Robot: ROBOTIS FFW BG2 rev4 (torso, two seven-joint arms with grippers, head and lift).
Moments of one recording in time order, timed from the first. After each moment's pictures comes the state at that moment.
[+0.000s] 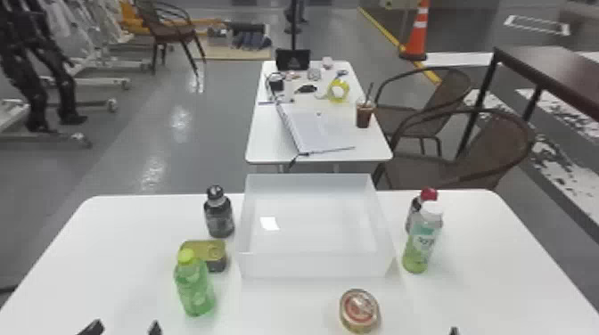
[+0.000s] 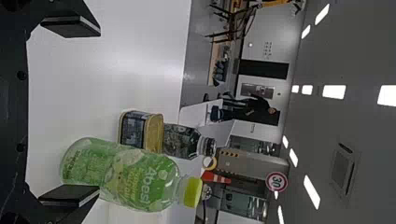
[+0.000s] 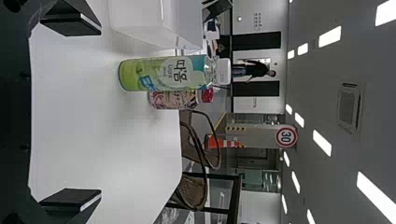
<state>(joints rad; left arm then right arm) 0.42 0.00 0.27 -1.70 0.19 -0.11 -0.39 0.54 -0.04 -0.04 -1.82 -0.06 -0.17 -0.10</state>
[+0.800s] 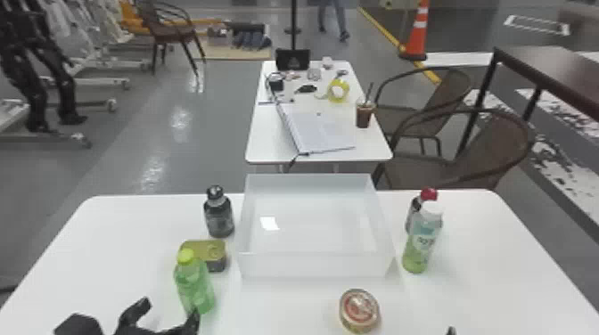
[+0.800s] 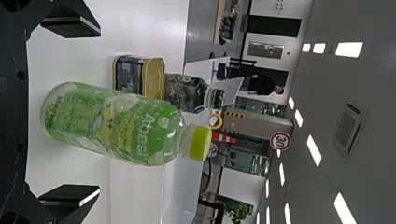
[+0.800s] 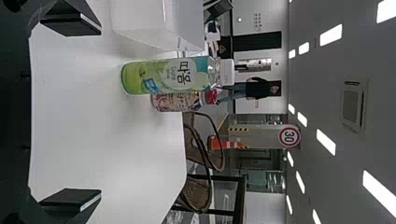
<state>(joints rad) 0.29 0.00 0.22 -1.58 0.15 -0.08 -0.53 0.53 -0.04 -0.03 -1.80 -0.08 -0.17 -0.09</state>
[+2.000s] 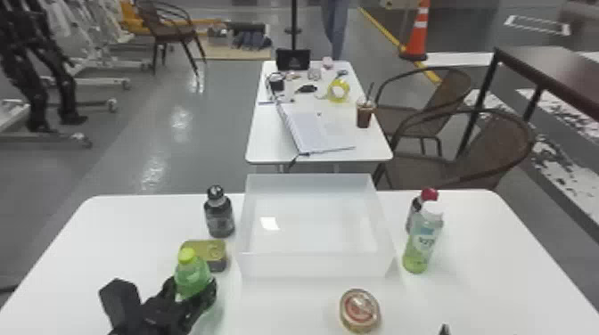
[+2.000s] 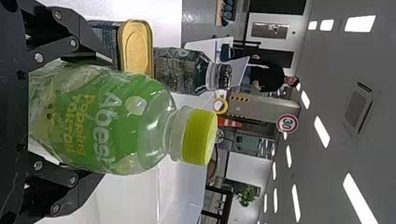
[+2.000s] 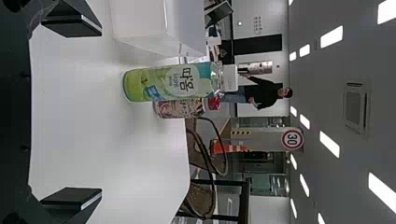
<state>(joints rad) 0.10 0.01 0.18 -1.37 0.09 -0.10 -0.54 0.51 -0.04 -0.02 -1.78 -0.09 -0.17 -0.08</state>
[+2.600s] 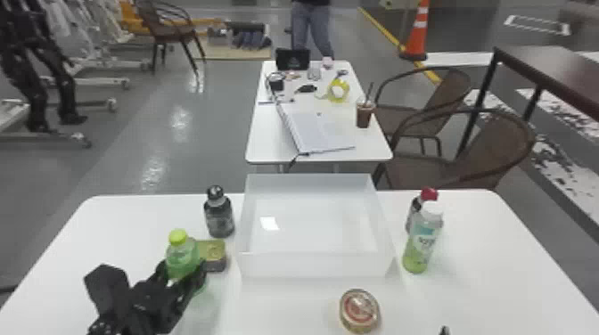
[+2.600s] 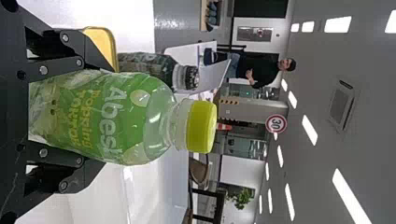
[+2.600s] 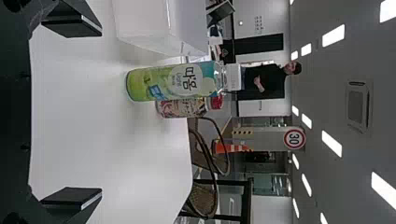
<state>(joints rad) 0.16 0.00 0.19 -1.57 0.05 -0.04 -0.51 0.51 -0.04 -0.02 -1.77 -0.10 -0.17 -0.08</state>
